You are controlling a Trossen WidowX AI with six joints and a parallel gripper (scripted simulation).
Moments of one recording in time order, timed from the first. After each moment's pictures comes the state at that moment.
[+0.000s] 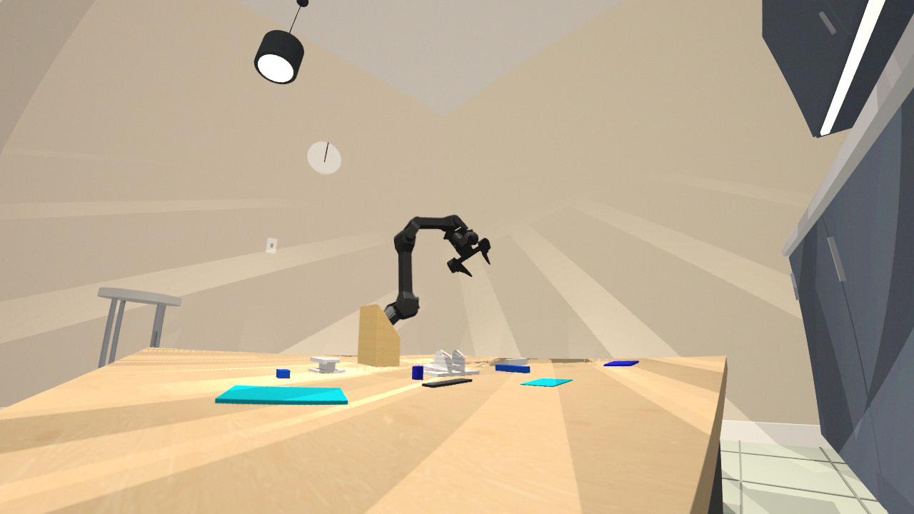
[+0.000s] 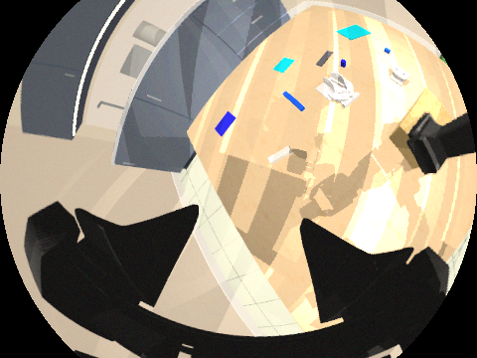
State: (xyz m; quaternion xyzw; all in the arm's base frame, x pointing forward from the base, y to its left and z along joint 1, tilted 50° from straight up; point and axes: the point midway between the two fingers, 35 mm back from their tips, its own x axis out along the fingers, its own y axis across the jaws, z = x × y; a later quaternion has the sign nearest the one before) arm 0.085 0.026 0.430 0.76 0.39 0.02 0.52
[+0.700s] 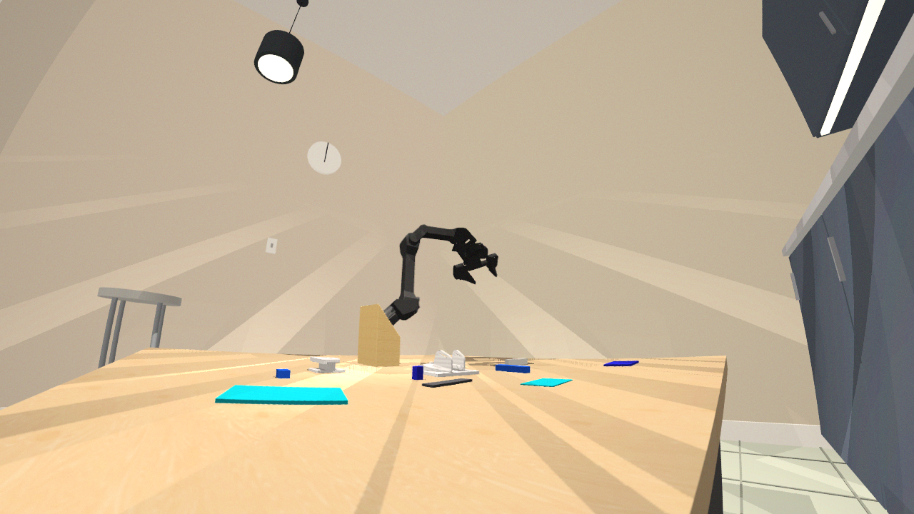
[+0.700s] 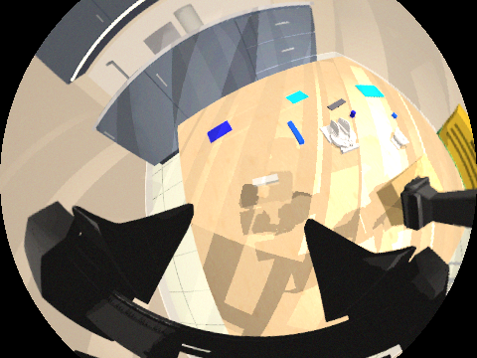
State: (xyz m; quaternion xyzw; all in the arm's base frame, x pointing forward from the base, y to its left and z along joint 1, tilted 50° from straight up) arm 0.107 0.062 0.415 0.64 0.36 0.00 0.68
